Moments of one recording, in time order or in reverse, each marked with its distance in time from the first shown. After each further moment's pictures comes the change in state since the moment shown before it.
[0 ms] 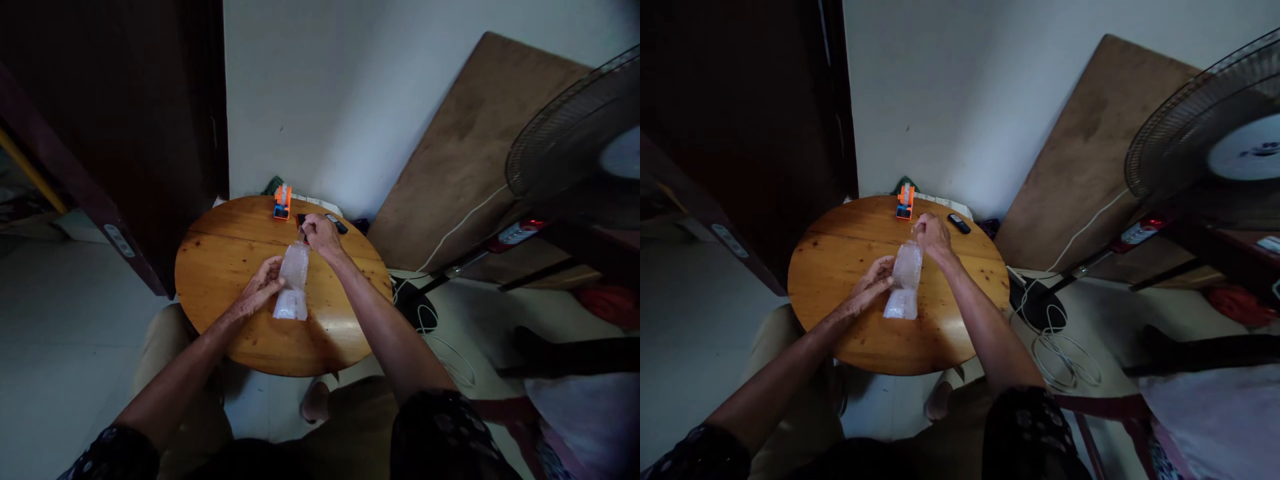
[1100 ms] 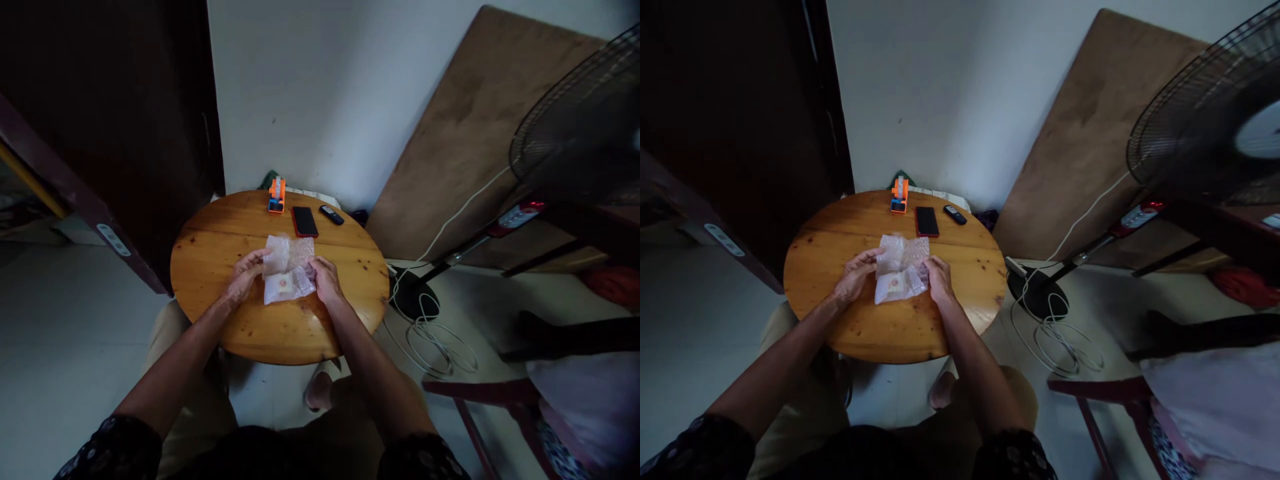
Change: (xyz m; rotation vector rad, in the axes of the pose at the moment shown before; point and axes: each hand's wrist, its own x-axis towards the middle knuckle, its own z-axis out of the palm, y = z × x) left_hand 0.009 0.007 -0.009 -0.059 0.239 -0.035; right_hand -0.119 0.024 0.033 1.131 0.141 0.605
